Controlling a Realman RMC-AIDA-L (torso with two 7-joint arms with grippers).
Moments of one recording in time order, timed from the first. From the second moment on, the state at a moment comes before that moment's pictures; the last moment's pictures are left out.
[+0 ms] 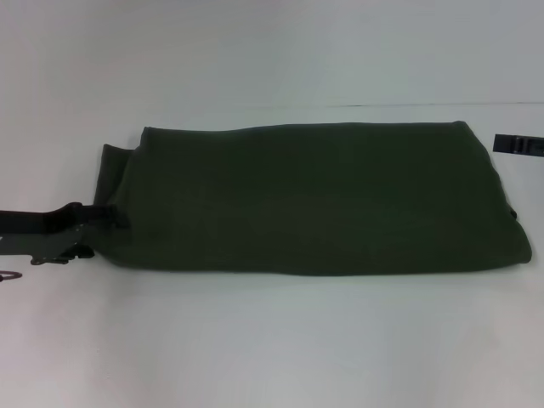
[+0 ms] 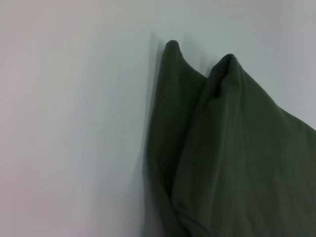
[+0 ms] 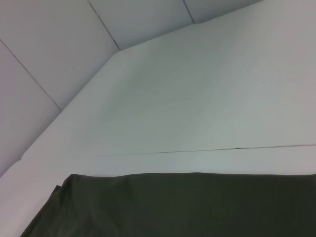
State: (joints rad) left arm -0.63 -2.05 0.44 0.76 2.55 1.31 -2.63; right arm 0.60 1.91 -0.47 -0.70 -2.18 -1.39 2.00
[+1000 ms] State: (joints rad) left arm -0.63 -2.06 0.47 0.75 2.55 1.23 -2.56; right arm 0.60 1.91 -0.47 -0.70 -2.18 -1.38 2.00
